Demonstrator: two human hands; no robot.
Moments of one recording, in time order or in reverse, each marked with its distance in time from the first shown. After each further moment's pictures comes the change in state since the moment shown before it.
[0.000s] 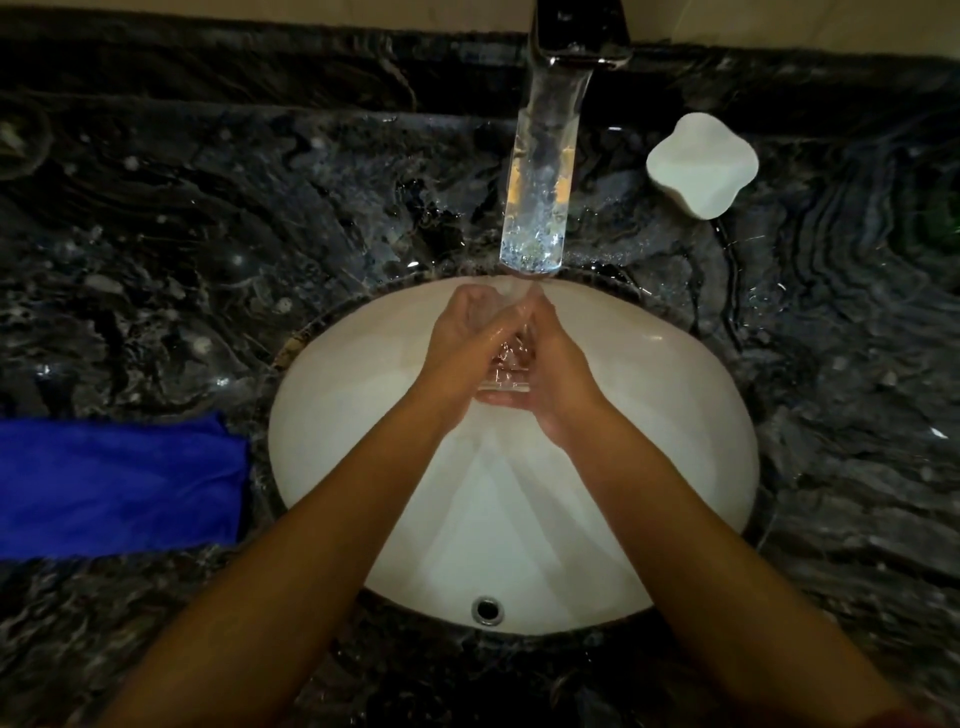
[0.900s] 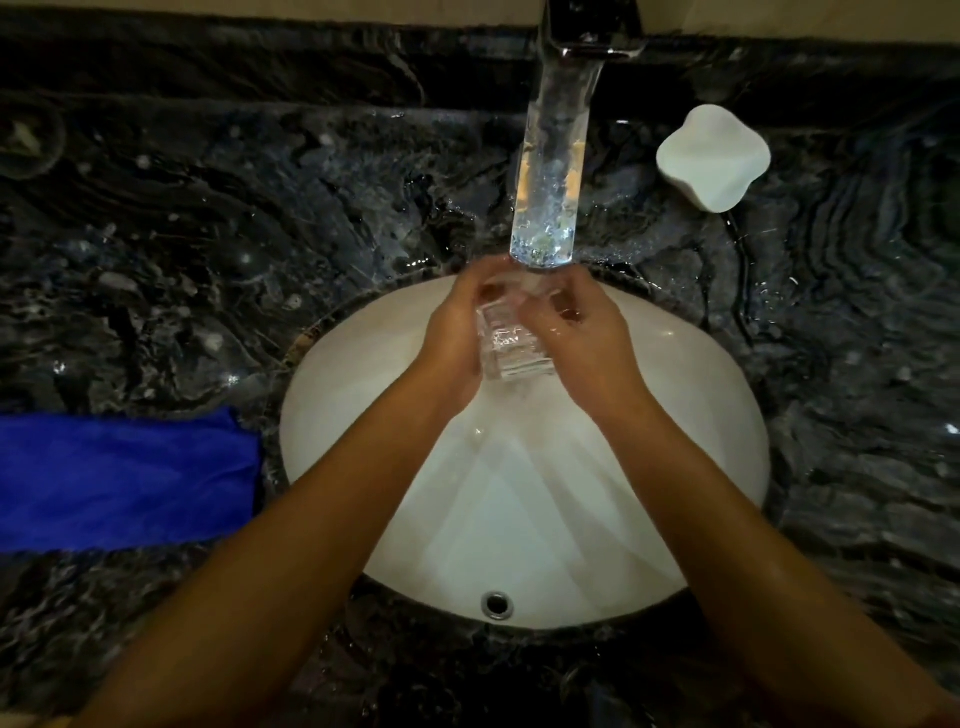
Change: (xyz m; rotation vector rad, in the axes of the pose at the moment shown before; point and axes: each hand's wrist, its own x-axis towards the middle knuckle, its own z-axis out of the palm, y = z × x) left_hand -0.002 0.032 -0.002 -0.281 -0.025 -0.152; right_hand -0.013 -0.020 -0.011 -0.351 0.100 -0.485
